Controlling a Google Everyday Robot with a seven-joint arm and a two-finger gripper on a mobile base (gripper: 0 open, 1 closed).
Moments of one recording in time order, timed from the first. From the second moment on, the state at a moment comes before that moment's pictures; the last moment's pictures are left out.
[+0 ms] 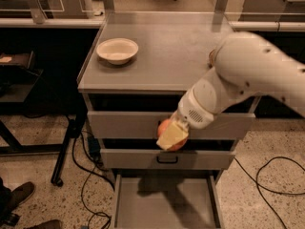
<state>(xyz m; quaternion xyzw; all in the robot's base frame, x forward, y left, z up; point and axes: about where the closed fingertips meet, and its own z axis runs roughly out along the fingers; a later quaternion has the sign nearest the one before) 0.477 -0.050 0.796 -0.52 0.82 0.18 0.18</state>
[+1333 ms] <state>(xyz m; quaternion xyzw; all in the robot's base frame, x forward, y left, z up) 0.450 -0.051 0.676 -0.45 0.85 0.24 0.12</state>
